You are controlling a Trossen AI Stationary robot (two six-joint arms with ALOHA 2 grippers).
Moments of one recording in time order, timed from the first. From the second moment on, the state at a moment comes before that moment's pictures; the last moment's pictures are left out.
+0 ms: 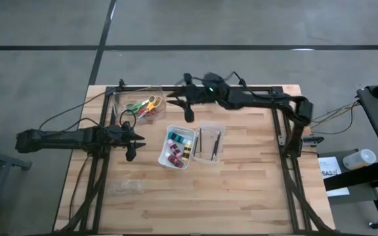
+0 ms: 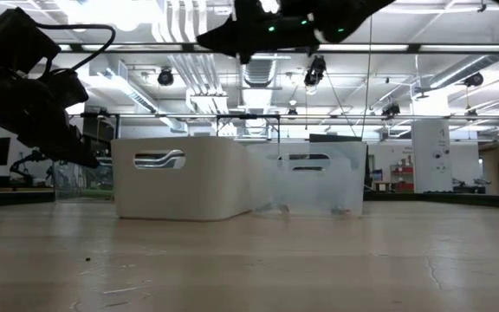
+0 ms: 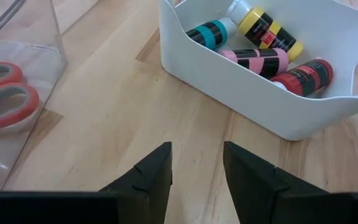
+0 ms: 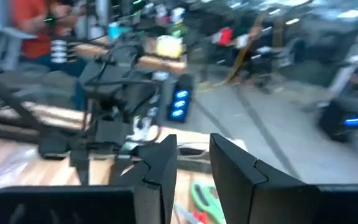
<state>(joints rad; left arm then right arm) 0.09 0.38 0.11 -0.37 -0.09 -0.26 -0.32 1.84 1.44 0.33 -0.34 -0.19</state>
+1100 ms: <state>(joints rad) 0.09 0.38 0.11 -0.37 -0.09 -0.26 -0.18 0.82 0.10 0.80 0.07 0.03</state>
